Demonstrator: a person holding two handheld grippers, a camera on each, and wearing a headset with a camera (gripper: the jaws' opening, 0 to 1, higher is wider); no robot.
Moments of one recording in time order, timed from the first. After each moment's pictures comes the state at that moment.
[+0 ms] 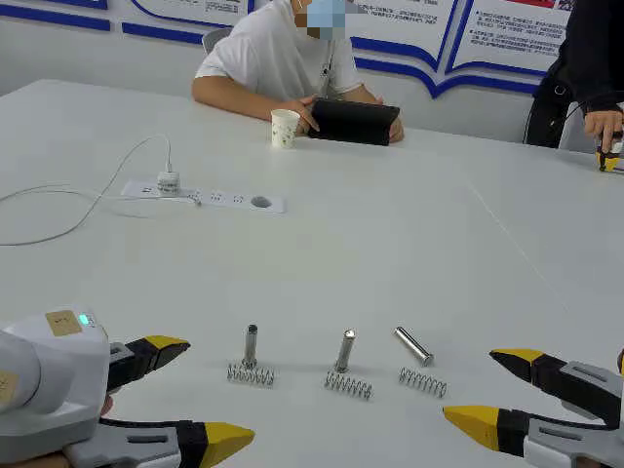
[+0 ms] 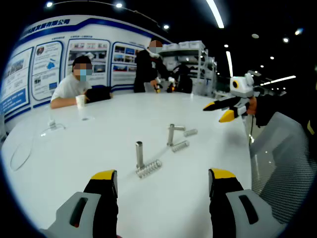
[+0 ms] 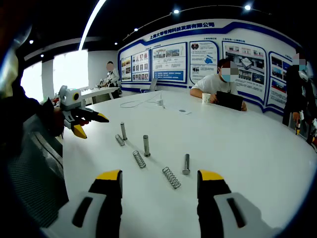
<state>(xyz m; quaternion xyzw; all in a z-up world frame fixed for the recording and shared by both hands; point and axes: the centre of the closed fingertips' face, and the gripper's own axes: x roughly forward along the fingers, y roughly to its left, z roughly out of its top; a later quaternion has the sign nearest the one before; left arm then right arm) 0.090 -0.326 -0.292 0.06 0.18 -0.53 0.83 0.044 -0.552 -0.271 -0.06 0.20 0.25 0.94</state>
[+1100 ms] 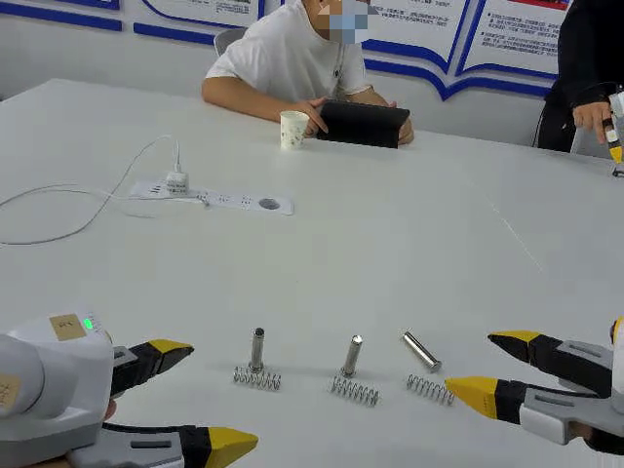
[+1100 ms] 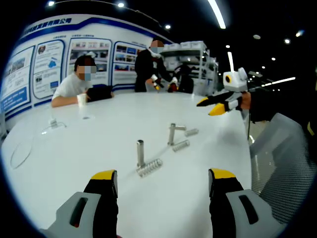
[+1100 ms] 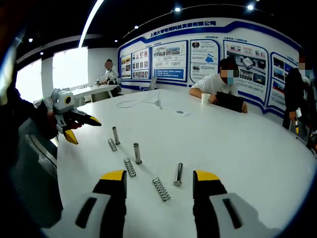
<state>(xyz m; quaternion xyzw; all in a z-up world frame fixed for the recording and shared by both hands) 0.089 -0.324 -0.293 0.06 0.18 -0.53 0.83 0.080 -0.556 -0.260 -0.07 0.21 0.25 0.94</state>
